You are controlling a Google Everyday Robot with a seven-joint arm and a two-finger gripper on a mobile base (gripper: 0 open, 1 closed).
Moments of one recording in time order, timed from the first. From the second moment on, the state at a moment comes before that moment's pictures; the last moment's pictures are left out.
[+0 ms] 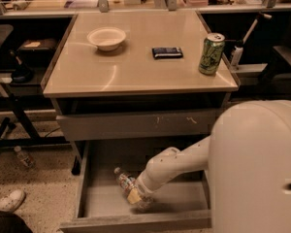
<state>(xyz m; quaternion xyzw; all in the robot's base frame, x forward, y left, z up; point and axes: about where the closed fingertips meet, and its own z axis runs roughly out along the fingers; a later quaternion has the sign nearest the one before) 0.469 0.032 0.395 -0.37 0.91 0.18 0.09</state>
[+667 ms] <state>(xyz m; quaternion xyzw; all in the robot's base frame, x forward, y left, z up) 0.462 -0.002 0.466 -0.38 0.90 0.18 0.10</state>
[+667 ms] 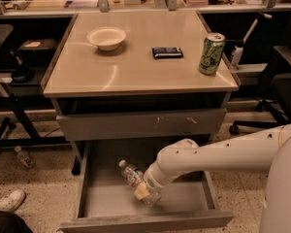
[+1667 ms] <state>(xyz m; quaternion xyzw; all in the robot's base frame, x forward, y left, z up) 0.444 -0.018 0.562 -0.41 0.89 0.17 0.13</state>
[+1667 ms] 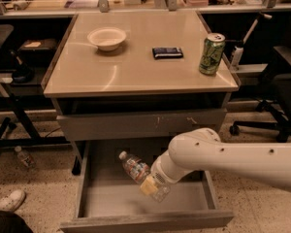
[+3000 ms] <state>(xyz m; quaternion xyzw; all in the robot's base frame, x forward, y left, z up) 0.449 -0.009 0.685 -0.46 0.85 0.14 0.21</state>
